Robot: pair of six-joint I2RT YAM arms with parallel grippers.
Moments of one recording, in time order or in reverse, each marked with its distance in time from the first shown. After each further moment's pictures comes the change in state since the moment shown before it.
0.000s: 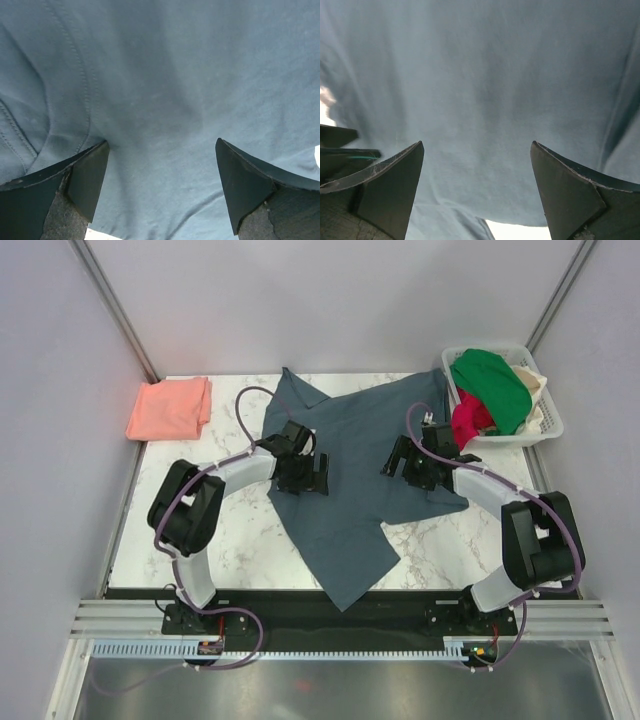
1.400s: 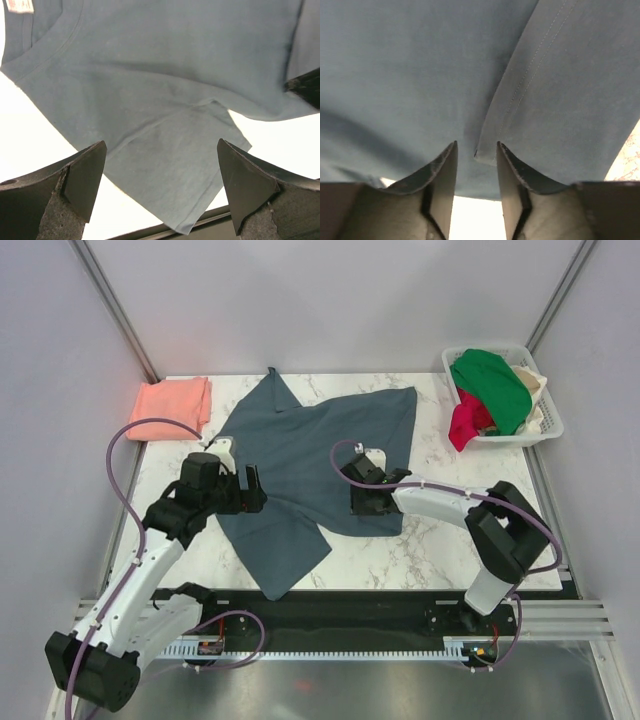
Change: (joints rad) left arm 0.216 -0.977 -0.404 -0.214 -0.107 0.102; right arm 0.513 0.137 0.105 -0.212 0.417 0.134
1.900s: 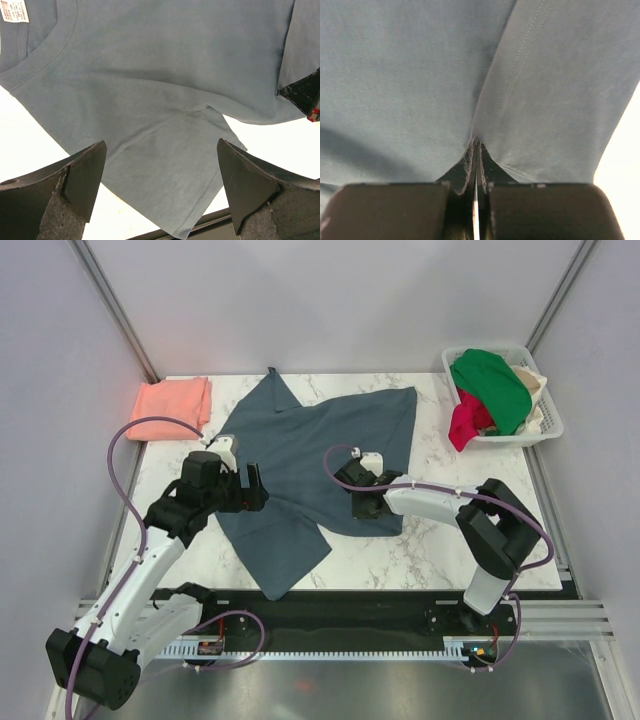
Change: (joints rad) left arm 0.000 0.003 -0.001 0.038 0.019 0.001; right arm 0.049 0.070 0.047 -0.084 0.105 0.041
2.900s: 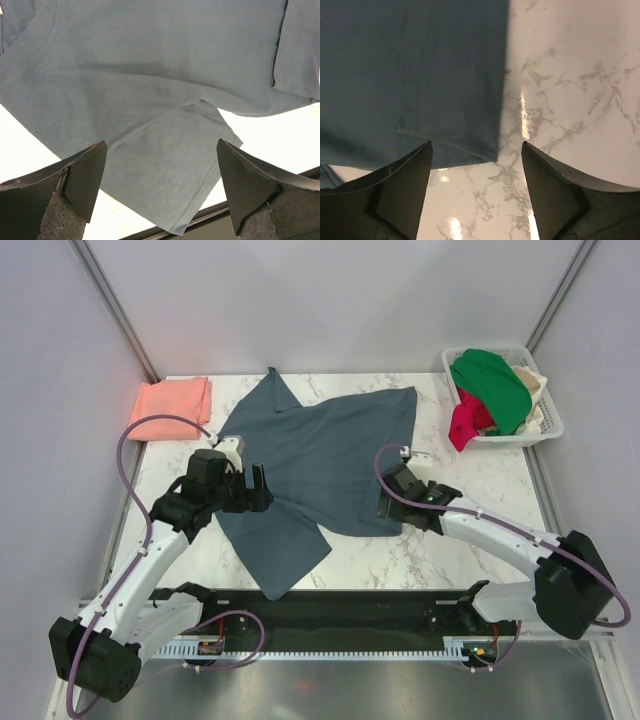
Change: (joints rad) left arm -0.011 0.047 0.000 0.007 0.045 0.000; right arm -0.127 -0.474 -0.277 -0.070 0.088 0.018
